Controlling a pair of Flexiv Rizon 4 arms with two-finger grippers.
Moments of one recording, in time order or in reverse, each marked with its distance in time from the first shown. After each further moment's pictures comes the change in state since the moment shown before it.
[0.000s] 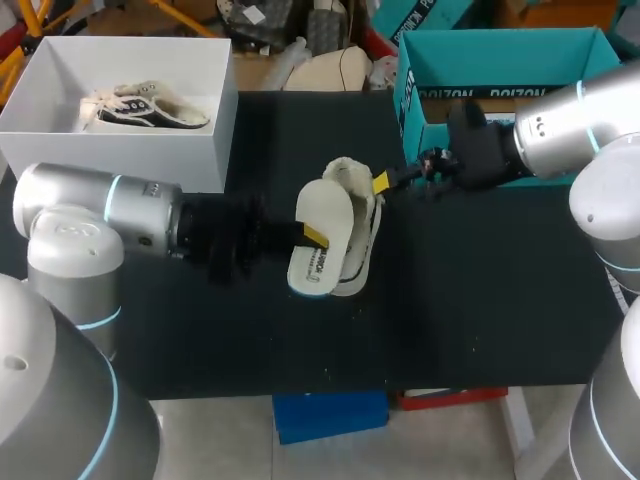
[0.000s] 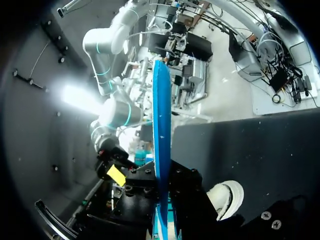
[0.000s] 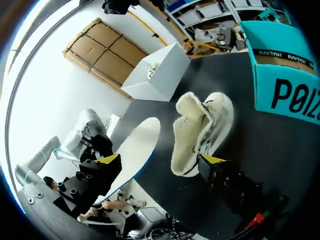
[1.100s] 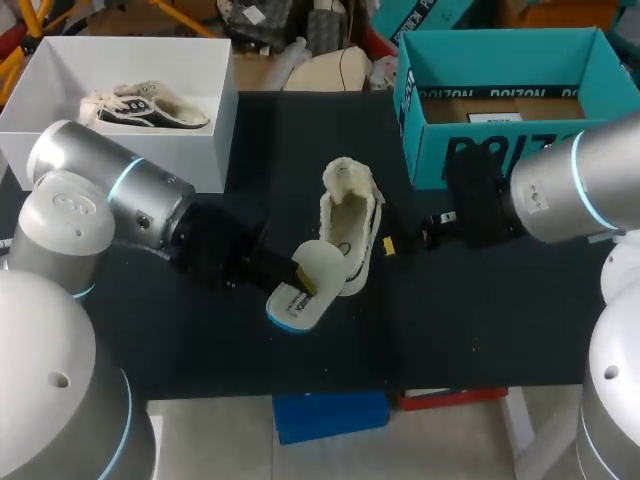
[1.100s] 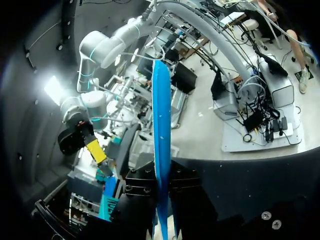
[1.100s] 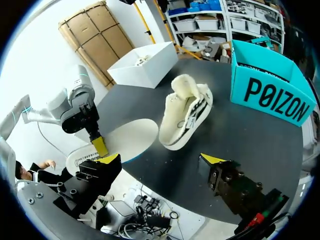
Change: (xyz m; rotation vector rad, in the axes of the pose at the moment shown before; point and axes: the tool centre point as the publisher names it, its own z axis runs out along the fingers) left arm 0.045 -0.046 -0.008 0.210 0.298 -0.198; right arm 0.024 -0.080 -0.030 -0.013 -0.305 -0.138
